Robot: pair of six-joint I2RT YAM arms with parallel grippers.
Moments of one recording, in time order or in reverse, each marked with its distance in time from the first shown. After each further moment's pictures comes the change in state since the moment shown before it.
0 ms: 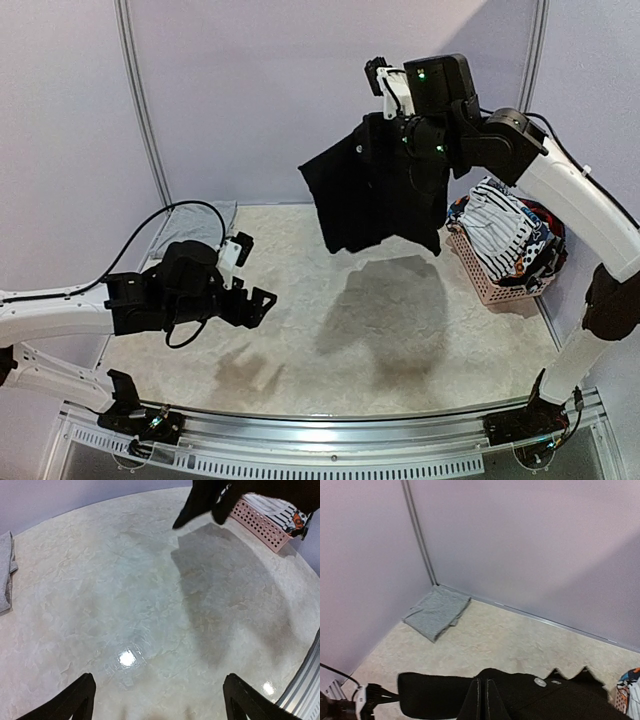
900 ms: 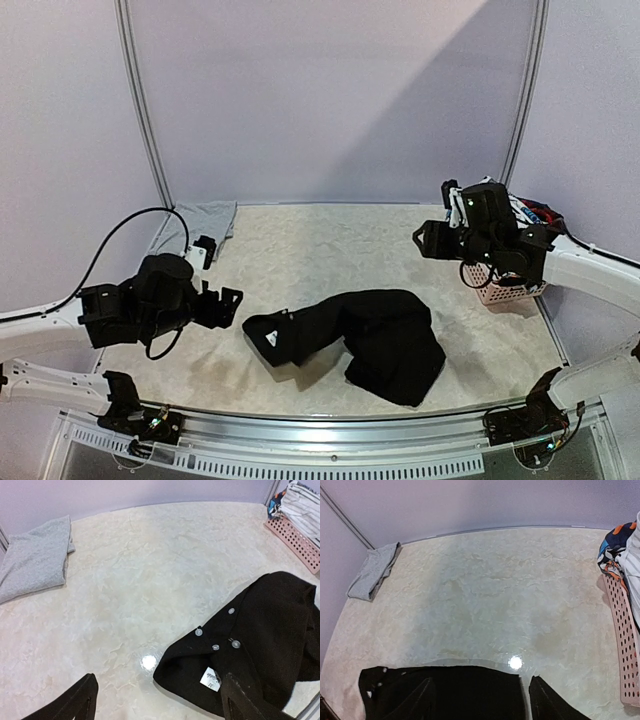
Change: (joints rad) left arm -0.001 -0.205 -0.088 -0.138 -0.229 -0.079; right arm -0.303 -0.439 -1.083 0.418 -0.184 0.223
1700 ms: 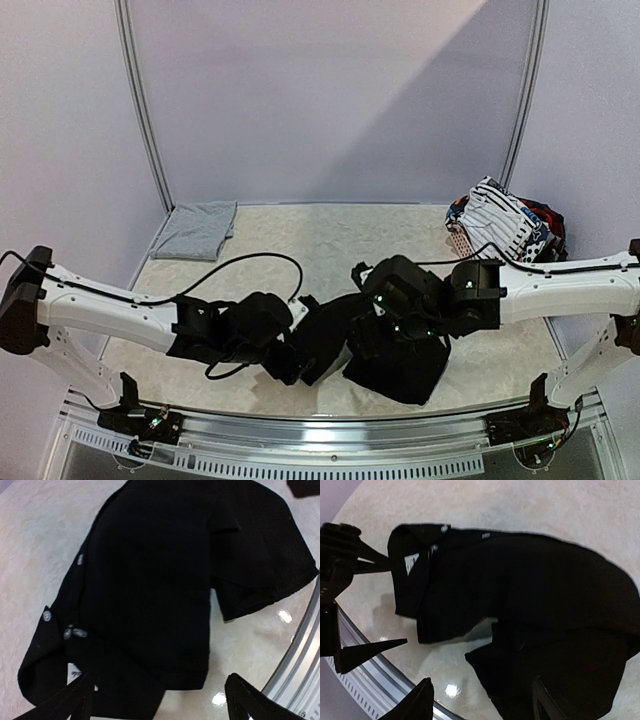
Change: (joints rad) left arm -0.264 0.567 0.172 0.123 0.211 0.082; right arm 0.590 0.232 0.172 -0.344 0.100 0.173
